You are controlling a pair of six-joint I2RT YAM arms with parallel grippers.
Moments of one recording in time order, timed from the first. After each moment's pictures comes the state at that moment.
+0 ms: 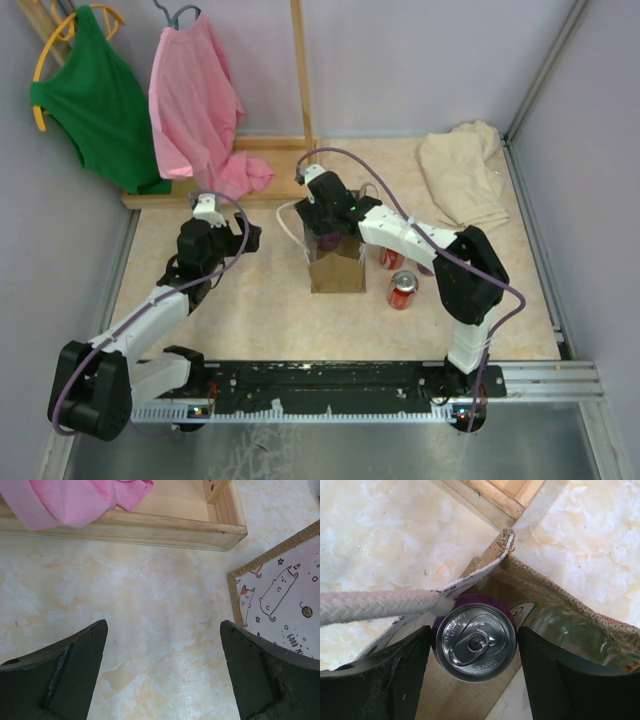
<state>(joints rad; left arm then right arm) -0.30 1.07 0.48 0.27 -0.05 -0.35 0.77 1.83 1.40 -0.33 0.21 0.02</state>
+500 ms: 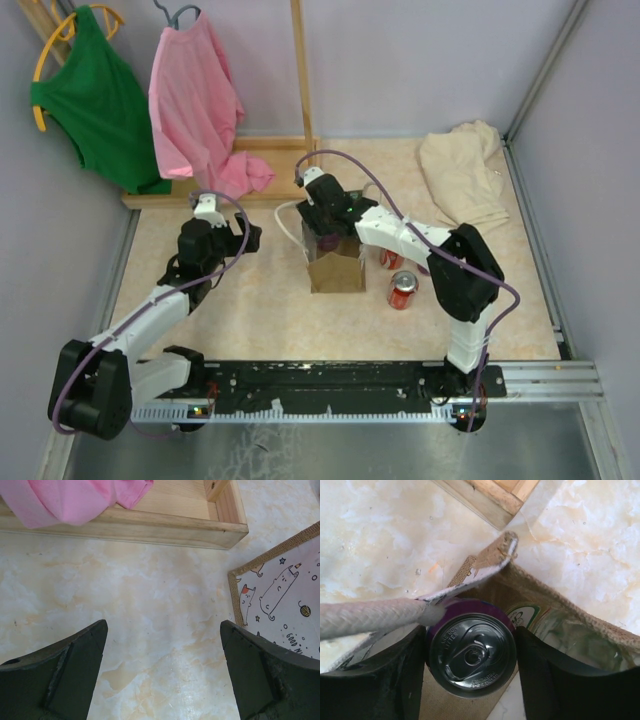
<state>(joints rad) -0.30 1.07 0.48 0.27 -0.05 -0.35 0.77 1.86 1.40 -0.32 0.23 0.01</state>
